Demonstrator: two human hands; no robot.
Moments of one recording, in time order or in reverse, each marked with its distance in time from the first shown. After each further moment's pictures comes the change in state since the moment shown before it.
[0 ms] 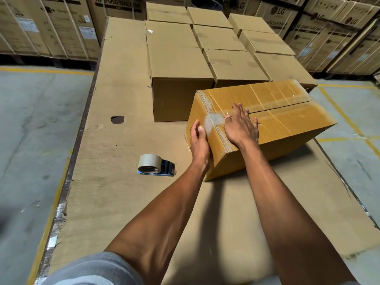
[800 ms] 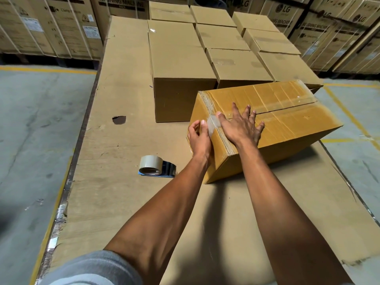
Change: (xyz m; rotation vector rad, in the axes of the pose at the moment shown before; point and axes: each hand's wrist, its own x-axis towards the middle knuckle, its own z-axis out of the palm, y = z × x) left_hand 0.020 0.012 0.005 0.097 0.099 -0.030; right_hand 0.006 -0.012 0.003 -0.059 -0.040 0.119
